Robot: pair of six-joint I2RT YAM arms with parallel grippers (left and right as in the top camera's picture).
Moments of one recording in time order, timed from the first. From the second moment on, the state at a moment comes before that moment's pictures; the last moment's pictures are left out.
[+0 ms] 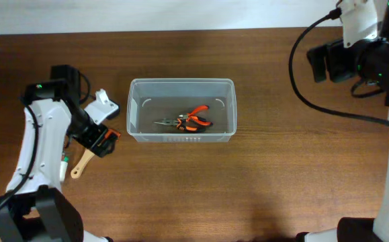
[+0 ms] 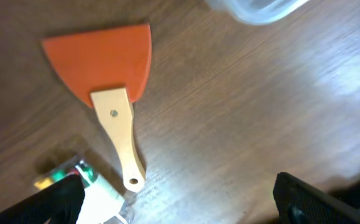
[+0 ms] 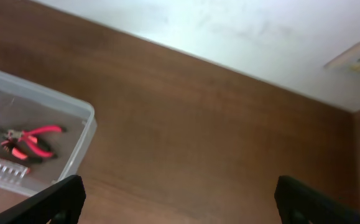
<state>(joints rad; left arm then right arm) 0.12 1.69 1.42 -1.30 0.05 0.75 -0.05 1.61 2.17 -1.32 -0.11 -0.35</state>
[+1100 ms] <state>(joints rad) 0.29 1.92 1.33 -1.13 0.01 0.79 -0.05 1.61 2.08 -1.29 -0.11 -0.34</state>
